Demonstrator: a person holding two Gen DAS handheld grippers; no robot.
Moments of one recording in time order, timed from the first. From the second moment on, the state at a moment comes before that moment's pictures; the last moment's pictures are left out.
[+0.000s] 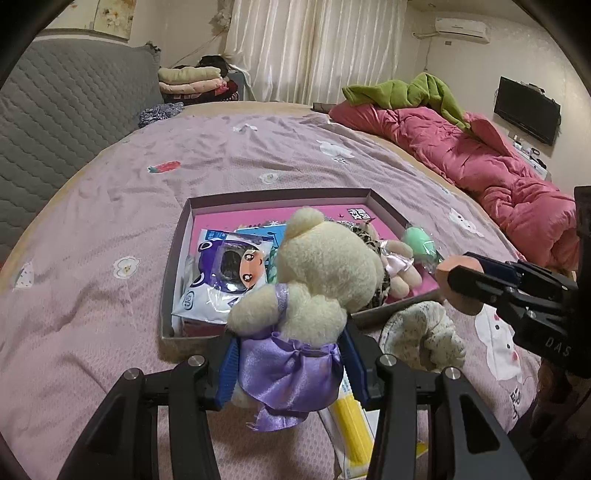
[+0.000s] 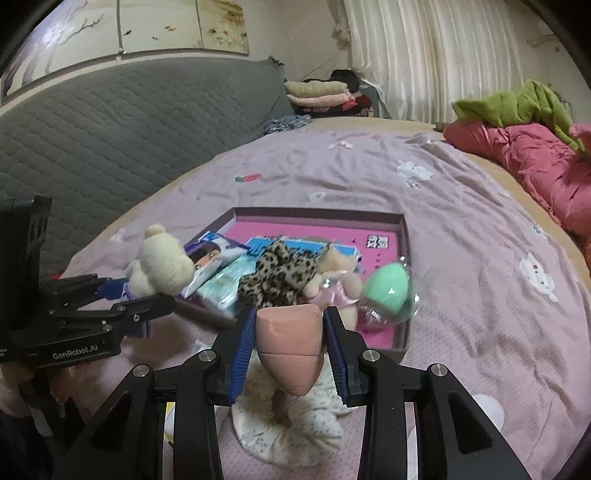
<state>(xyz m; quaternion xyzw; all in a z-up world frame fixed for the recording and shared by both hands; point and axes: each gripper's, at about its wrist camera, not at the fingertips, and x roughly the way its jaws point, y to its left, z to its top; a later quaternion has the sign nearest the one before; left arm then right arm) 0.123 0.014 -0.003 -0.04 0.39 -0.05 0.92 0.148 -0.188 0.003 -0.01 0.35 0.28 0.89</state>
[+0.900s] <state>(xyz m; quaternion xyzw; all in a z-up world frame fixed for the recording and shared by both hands) 0.160 0.015 0.001 -0.06 0.38 -0.04 0.92 0.181 -0.179 0.009 -0.04 0.33 0.27 0.91</state>
